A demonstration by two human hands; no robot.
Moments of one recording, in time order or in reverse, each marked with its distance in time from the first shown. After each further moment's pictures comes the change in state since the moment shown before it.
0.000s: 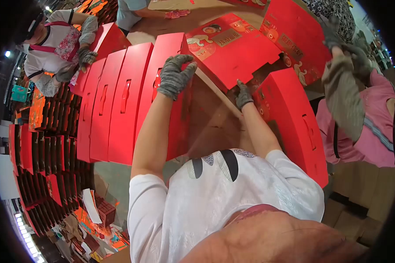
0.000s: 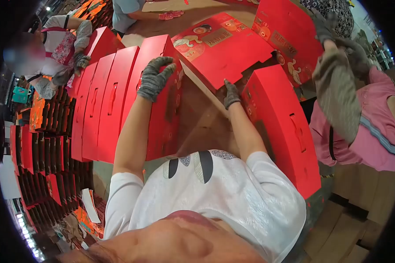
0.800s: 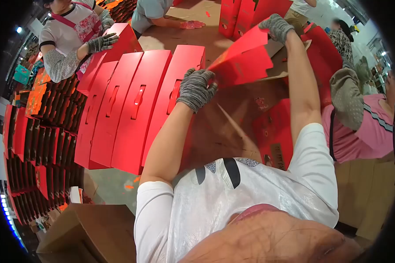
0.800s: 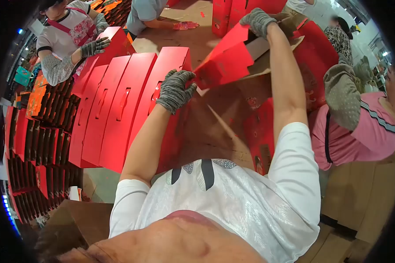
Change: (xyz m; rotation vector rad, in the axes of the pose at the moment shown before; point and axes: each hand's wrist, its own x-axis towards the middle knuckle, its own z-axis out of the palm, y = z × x) left_hand 0.005 0.013 -0.006 0.255 -0.059 0.064; right_hand -0.078 -0.353 0.200 -2.288 -0.509 -1.935
